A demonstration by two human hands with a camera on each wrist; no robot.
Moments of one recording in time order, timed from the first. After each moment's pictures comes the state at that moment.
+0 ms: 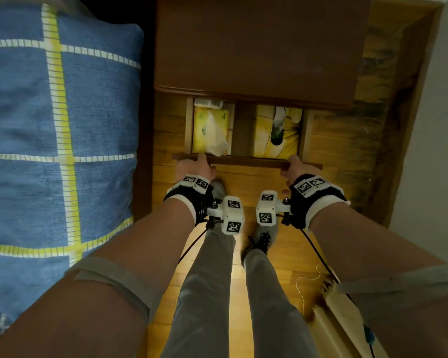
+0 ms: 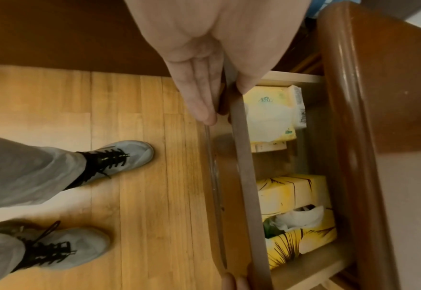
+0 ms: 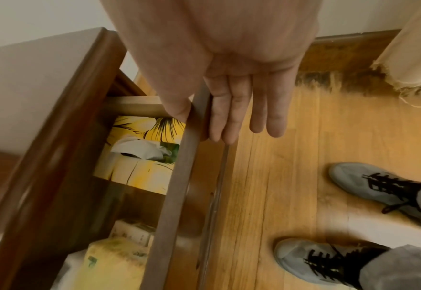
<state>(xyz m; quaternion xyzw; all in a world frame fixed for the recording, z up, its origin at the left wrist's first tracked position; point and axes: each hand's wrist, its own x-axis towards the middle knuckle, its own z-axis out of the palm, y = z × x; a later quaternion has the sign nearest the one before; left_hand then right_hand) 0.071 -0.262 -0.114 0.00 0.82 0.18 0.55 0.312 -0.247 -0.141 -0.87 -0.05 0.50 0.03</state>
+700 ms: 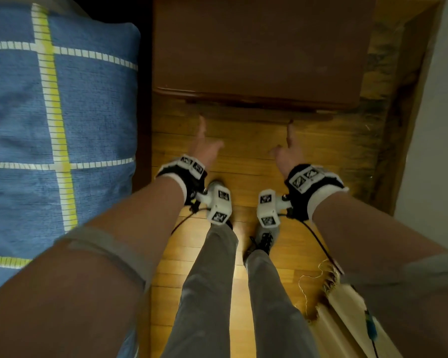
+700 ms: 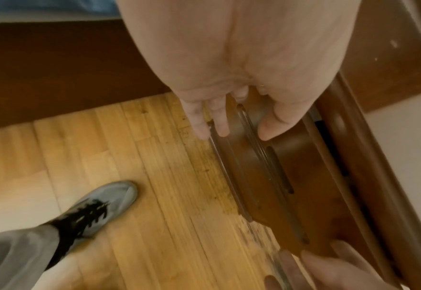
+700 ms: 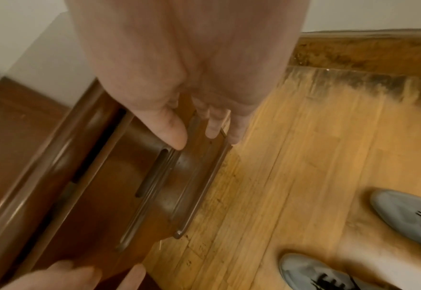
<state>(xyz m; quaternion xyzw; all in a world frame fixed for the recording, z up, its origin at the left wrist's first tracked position) 0.067 -0.211 -0.087 0.24 0.74 0.13 0.62 0.261 -0.213 -0.068 -0.77 -0.25 0.58 0.10</state>
